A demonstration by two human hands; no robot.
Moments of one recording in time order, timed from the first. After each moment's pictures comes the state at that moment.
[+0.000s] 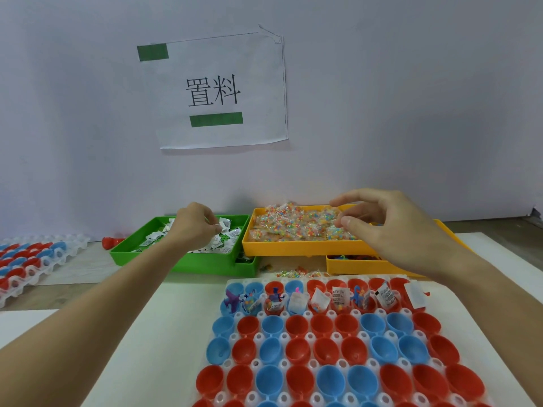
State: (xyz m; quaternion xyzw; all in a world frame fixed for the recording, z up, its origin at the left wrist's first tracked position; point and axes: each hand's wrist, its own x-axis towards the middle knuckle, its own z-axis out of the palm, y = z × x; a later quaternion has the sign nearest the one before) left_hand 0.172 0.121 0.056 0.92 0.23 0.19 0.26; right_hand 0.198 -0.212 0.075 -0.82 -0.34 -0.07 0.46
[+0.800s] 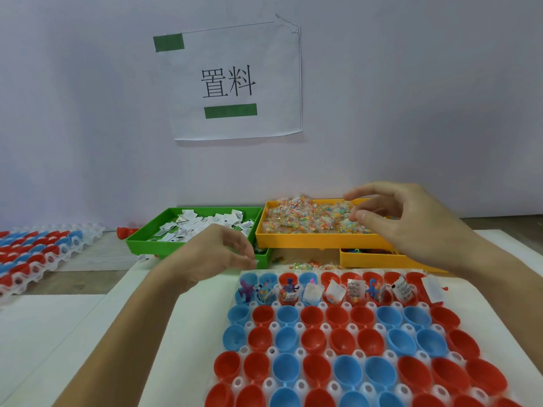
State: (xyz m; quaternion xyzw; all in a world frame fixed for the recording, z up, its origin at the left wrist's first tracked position) left_hand 0.098 0.071 0.058 0.90 0.13 0.04 0.42; right_hand 0.197 -0.209 0.074 -0.82 -0.35 -0.07 0.44
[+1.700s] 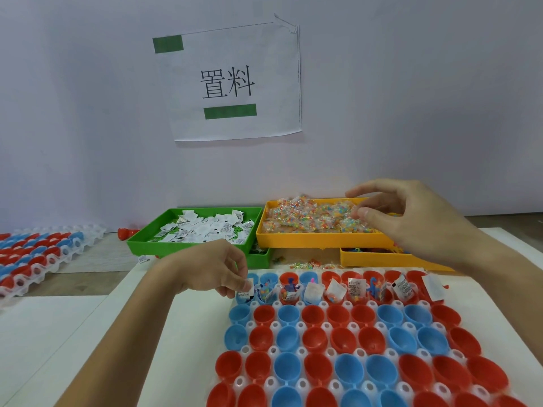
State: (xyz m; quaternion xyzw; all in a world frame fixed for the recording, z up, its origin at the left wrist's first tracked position) left_hand 0.101 0.083 0.053 0.94 0.10 -0.12 0.29; right_hand 0.197 -0.211 0.076 -0.82 -0.34 -0.07 0.44
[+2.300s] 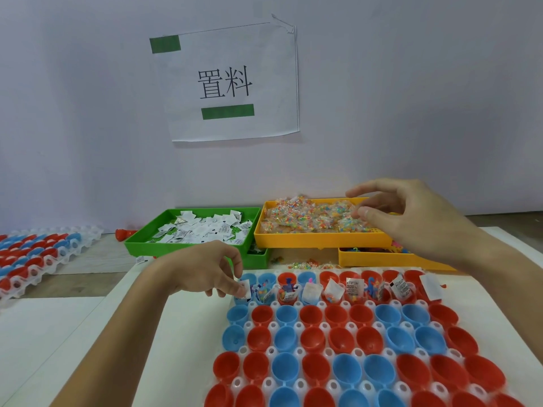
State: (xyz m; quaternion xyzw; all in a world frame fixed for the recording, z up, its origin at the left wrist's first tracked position) left_hand 0.101 0.091 0.052 0.94 0.11 -0.14 0.28; right_hand 0.198 -0.214 0.077 -0.83 -0.34 -0.06 0.44
